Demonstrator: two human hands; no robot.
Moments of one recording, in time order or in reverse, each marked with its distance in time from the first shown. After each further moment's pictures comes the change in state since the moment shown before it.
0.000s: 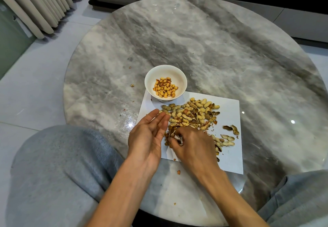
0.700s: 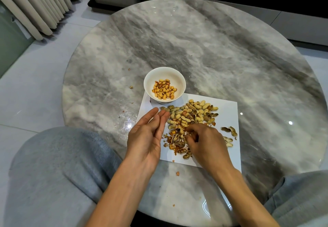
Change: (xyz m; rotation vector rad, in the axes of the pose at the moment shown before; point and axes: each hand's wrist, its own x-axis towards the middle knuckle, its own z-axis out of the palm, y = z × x) left_hand -0.001 0.004 0.003 -0.068 -0.050 -0.014; right_hand 0.004 0.029 -0.018 0.147 -0.026 0.084
